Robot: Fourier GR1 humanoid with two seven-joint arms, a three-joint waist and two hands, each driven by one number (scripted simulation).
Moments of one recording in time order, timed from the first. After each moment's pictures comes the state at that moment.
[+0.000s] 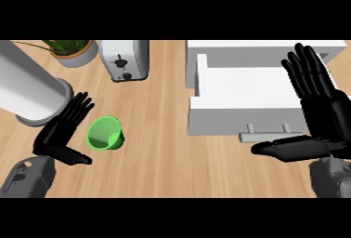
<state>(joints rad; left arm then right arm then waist) -0.31 0.32 0.17 -0.83 0.12 -0.56 -0.49 -0.24 -0.16 -0.06 -1.84 -0.08 0.14 0.05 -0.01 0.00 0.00</state>
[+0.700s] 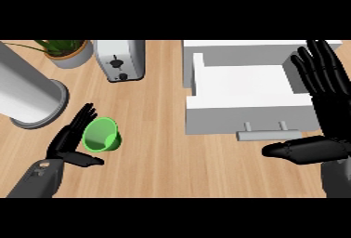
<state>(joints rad) -0.48 0.33 0.15 -0.31 -0.06 -0.41 -0.82 -0.26 -0.19 -0.10 -1.88 -0.13 0.17 0.12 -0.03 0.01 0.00</state>
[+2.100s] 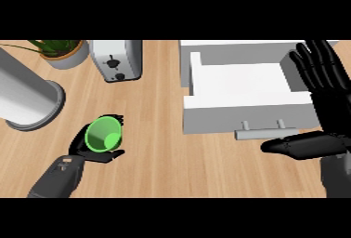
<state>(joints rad) -0.55 0.24 0.13 -0.20 -0.10 -0.44 -0.93 -0.29 -0.20 -0.10 -1.86 -0.12 0.18 0.12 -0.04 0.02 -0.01</state>
